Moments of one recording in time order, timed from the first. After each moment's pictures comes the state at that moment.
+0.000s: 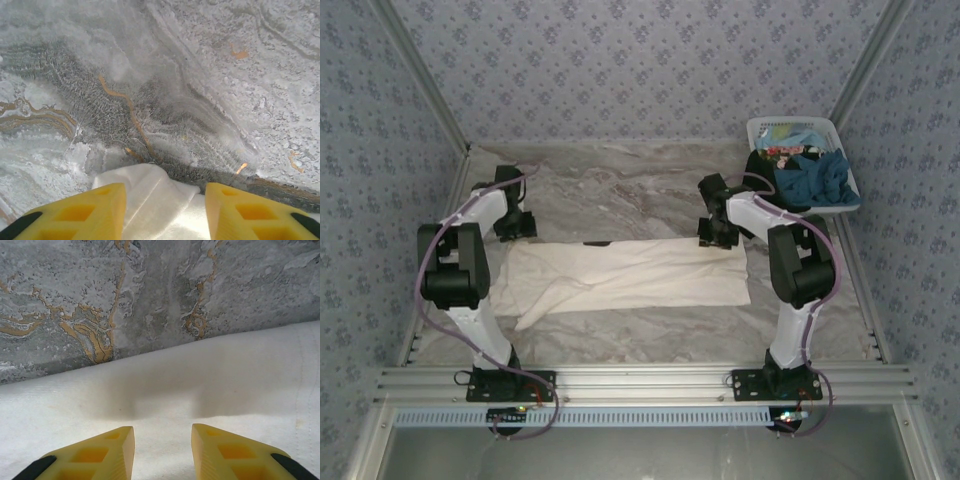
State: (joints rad) left arm 0.00 1.85 1.31 -0.81 -0.10 -0.19; right arm 0.33 1.91 1.32 -0.81 0.05 0.45
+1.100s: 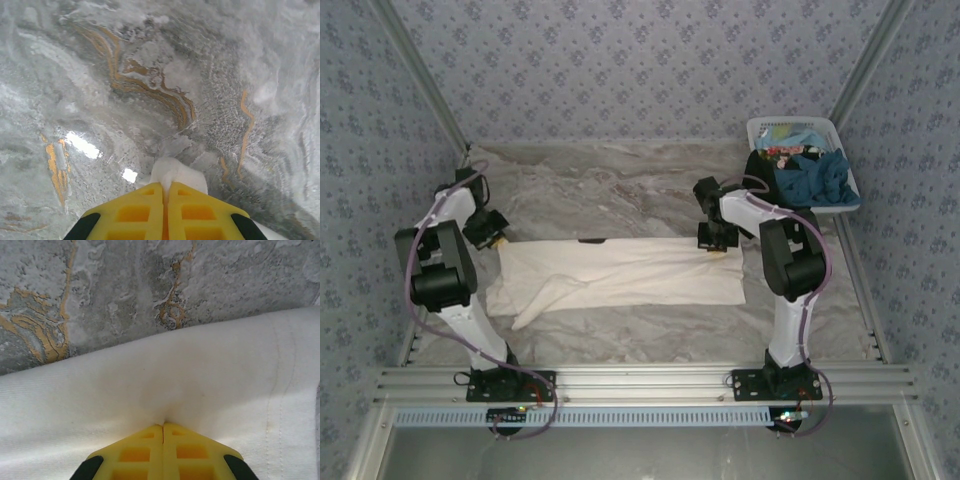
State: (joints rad) left arm 0.22 1.86 1.36 -0.90 0.02 -0.50; right arm 0.34 1.98 1.37 -0.90 0.13 0.45
